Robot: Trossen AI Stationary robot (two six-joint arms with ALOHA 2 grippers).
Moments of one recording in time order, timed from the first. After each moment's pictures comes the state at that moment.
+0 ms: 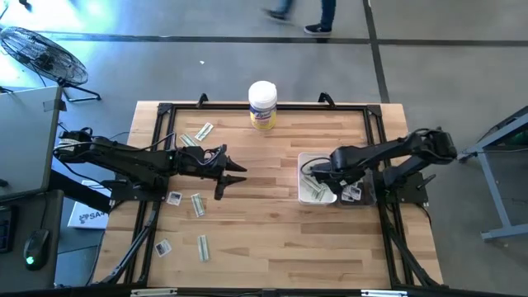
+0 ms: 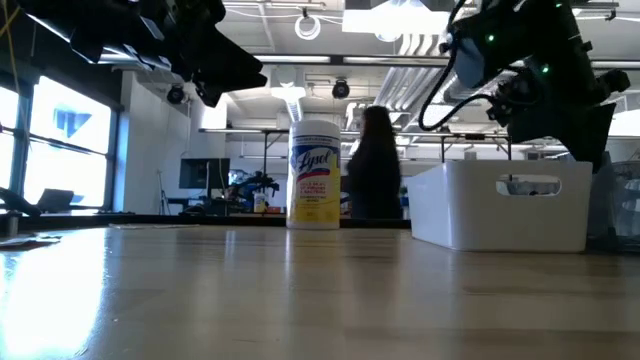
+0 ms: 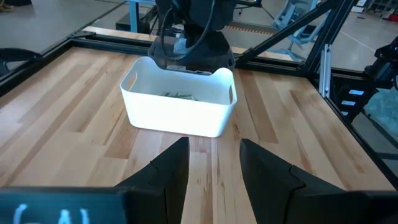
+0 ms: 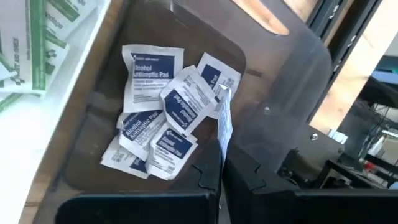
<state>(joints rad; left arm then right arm) -0.03 1.10 0.51 0.36 -0.01 -0.14 0.03 1.50 0.97 -1.47 0.16 1.14</state>
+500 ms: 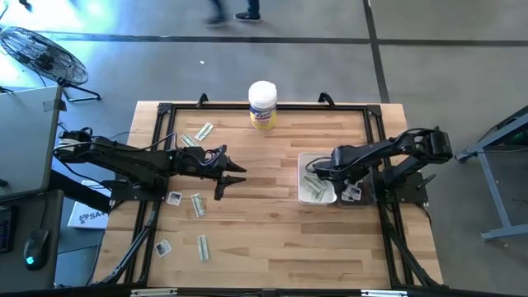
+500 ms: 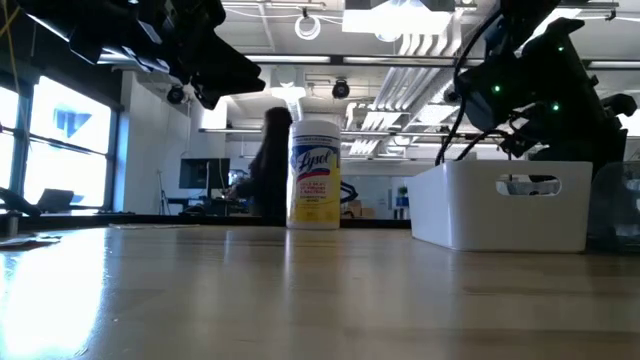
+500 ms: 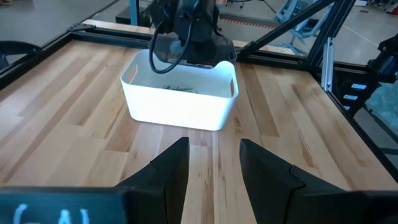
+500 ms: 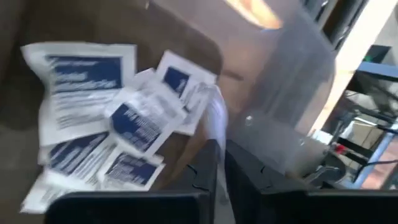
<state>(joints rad) -0.03 1.10 0.51 0.34 -0.01 -0.14 -0.05 1.53 0.83 -1.39 0.18 1.07</state>
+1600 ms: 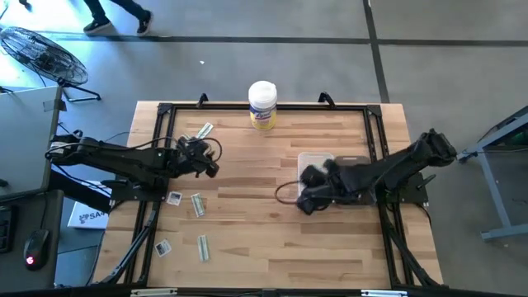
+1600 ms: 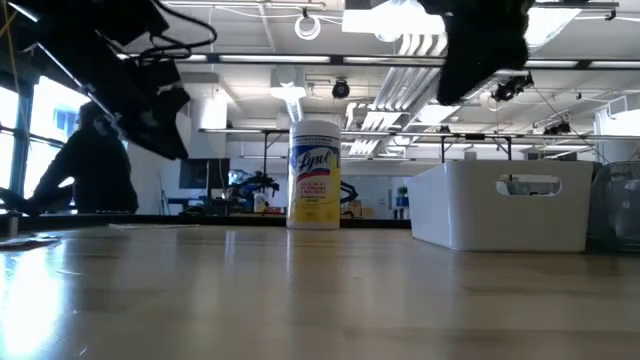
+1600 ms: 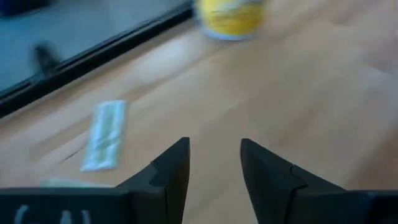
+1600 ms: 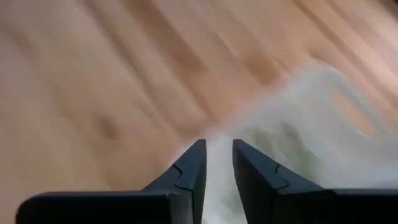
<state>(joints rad) -0.02 0.94 0.50 -0.42 -0.73 -0.65 0.34 1.52 1.22 -0.96 0.48 0.92</state>
